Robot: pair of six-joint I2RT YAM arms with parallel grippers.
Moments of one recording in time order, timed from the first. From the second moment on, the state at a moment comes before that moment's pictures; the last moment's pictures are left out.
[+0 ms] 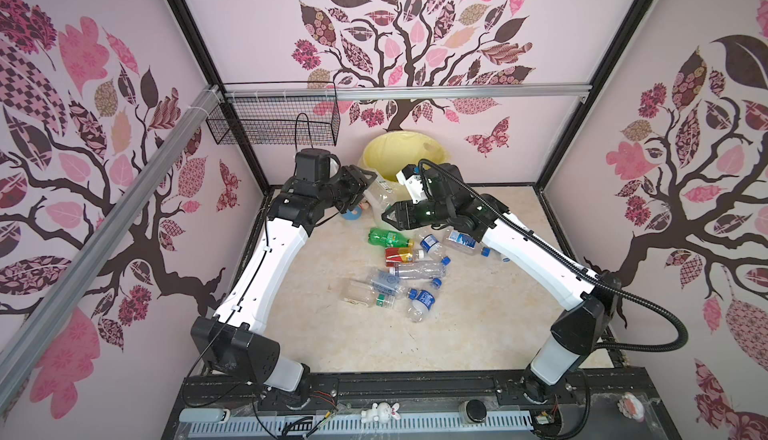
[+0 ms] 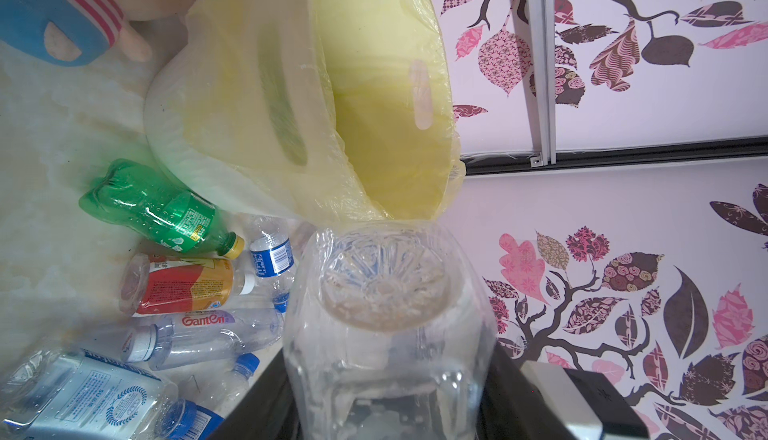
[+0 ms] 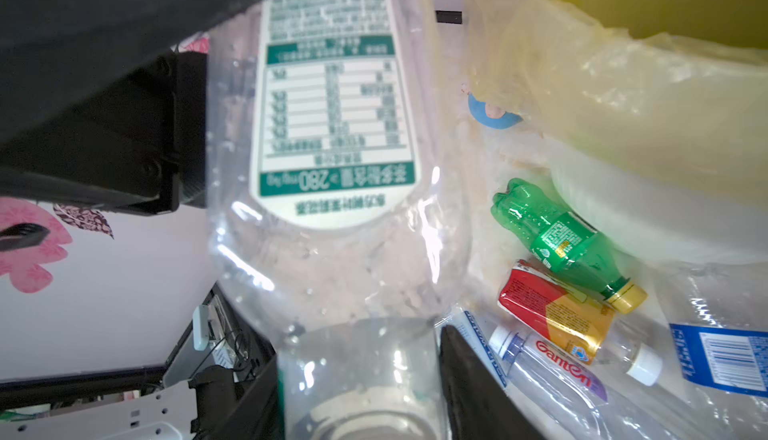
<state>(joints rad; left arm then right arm) -0.28 1.49 1.66 -0.62 0.38 -1.07 0.70 1.70 1.78 -0.62 -0.33 0.43</state>
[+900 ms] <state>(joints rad) -0.28 1.54 2.11 -0.71 0.34 -0.97 0.63 1.71 2.22 -0.69 0.19 0.28</state>
